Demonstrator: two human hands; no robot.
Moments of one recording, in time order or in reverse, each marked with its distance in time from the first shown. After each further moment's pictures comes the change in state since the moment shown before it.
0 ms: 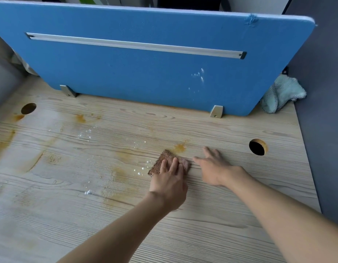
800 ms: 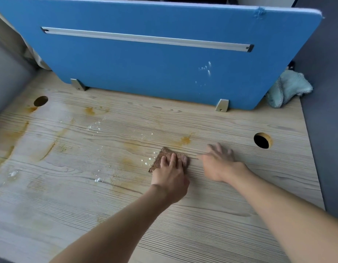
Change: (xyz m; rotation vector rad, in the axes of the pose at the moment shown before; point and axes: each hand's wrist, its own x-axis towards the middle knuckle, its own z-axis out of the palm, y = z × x) left_hand -0.018 -0.007 0.008 -0.005 0.011 -0.064; right_hand -0.016 -0.017 0.006 -0.102 0.025 0.010
